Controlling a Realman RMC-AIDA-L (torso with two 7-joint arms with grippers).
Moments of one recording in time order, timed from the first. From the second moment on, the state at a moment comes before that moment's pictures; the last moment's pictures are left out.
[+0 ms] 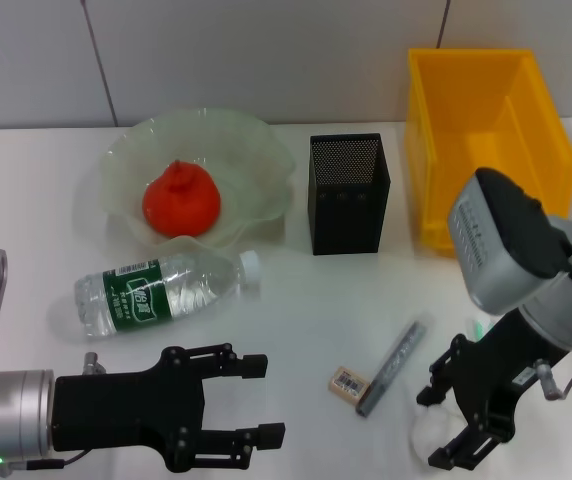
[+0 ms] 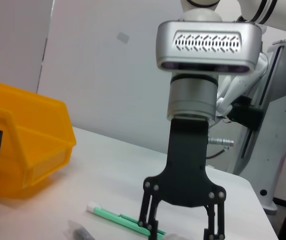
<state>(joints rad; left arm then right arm) -0.45 -2.04 1.01 0.45 1.77 1.66 -1.13 0.73 2.08 -1.31 -0.99 -2.47 -1.69 1.81</state>
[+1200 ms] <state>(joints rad) -0.46 -2.04 1.01 0.45 1.77 1.65 -1.13 0.77 2.00 -0.64 -1.13 -2.28 -1.86 1.76</state>
